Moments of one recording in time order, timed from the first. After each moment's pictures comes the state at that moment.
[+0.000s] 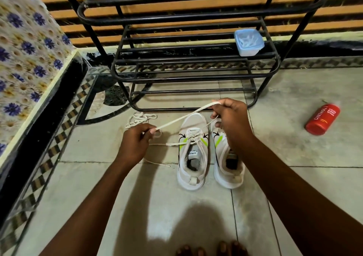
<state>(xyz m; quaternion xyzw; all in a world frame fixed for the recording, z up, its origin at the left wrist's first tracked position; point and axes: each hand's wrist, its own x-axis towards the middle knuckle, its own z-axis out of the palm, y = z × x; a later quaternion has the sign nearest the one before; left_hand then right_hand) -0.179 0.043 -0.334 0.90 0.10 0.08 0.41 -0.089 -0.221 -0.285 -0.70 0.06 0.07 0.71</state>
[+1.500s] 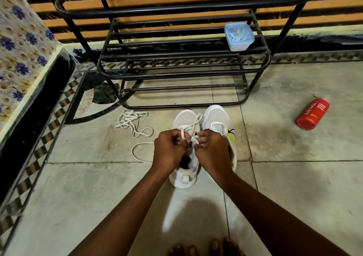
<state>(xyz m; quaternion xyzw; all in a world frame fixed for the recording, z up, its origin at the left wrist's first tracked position) -0.171 -0.083 -0.349 0.80 0.21 0.02 0.56 -0.153 -0.217 -0.344 -0.87 0.01 0.03 0.49</state>
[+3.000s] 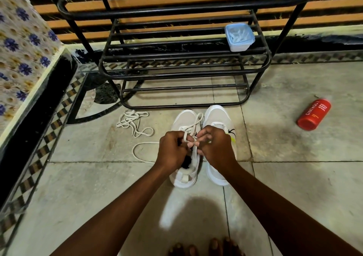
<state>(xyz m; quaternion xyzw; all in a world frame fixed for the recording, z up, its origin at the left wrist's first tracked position) -0.164 -0.081 -0.363 0.85 0.16 -0.02 0.51 -0.137 -0.231 -0.359 -0.82 0.00 0.09 0.56</state>
